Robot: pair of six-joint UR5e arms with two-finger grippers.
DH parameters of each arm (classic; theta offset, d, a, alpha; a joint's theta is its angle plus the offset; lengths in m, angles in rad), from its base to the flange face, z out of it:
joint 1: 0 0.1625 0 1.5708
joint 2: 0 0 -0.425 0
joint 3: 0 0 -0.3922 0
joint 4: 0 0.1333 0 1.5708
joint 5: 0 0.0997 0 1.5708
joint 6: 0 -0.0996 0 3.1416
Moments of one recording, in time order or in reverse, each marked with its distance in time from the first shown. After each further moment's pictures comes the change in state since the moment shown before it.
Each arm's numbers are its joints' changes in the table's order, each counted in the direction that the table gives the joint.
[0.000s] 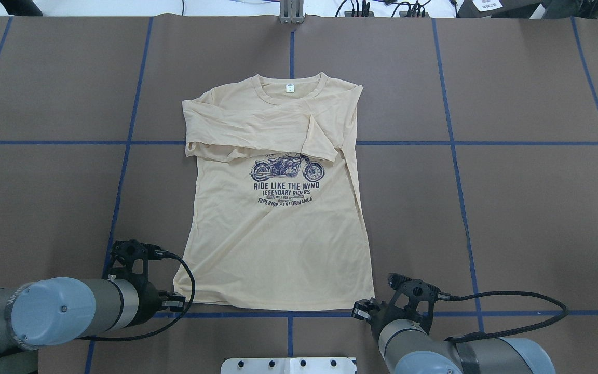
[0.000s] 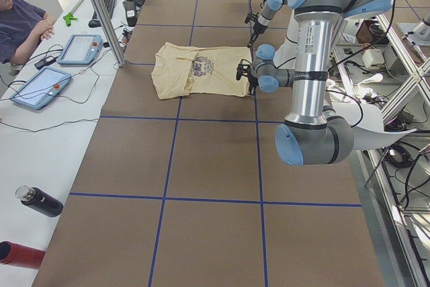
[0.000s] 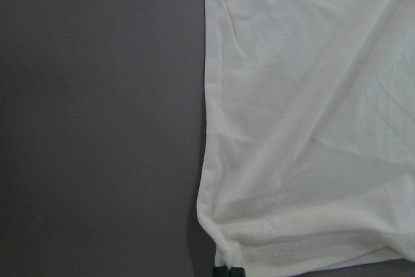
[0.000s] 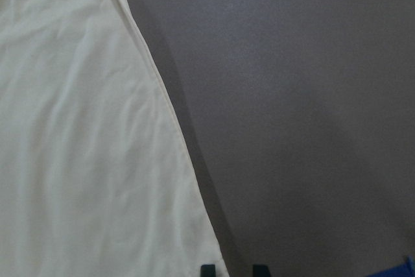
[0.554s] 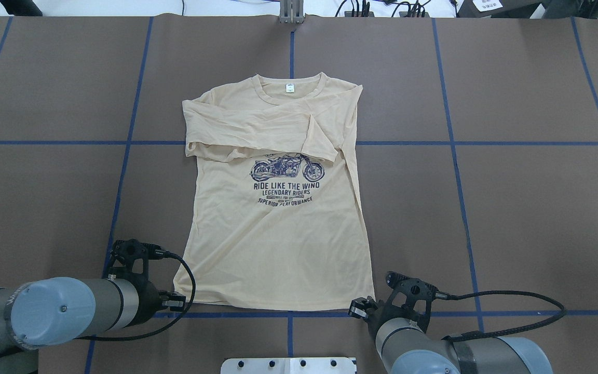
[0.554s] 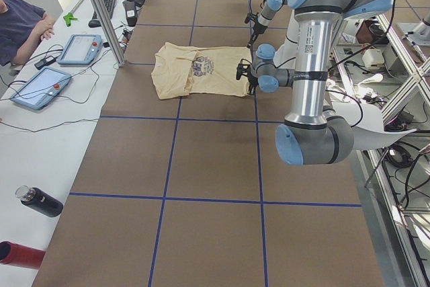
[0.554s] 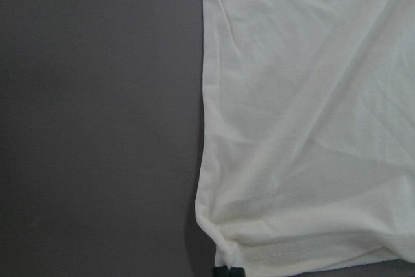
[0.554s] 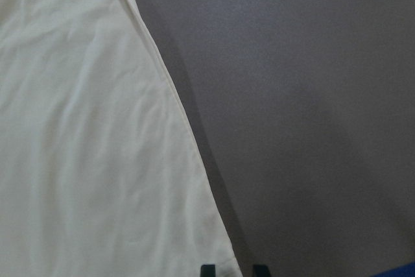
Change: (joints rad) left arm -0.001 -0.001 -0.001 0.000 0.000 -0.001; right arm 0.001 0.010 -0.003 0.000 -0.002 -0.004
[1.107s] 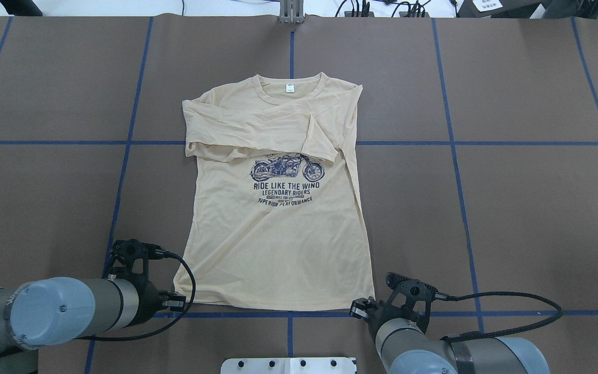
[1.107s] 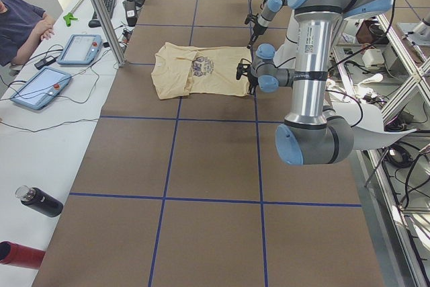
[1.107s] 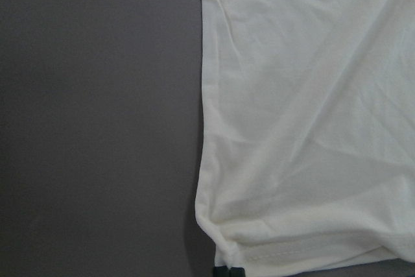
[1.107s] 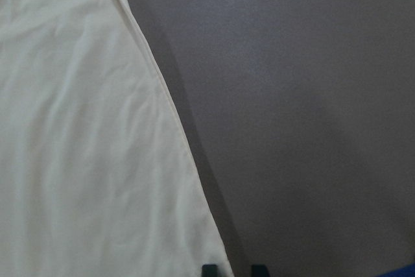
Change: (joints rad) left arm 0.000 0.002 -0.005 0.000 -0.001 0.000; right arm -0.001 0.002 -0.015 0.000 -0.002 -0.006
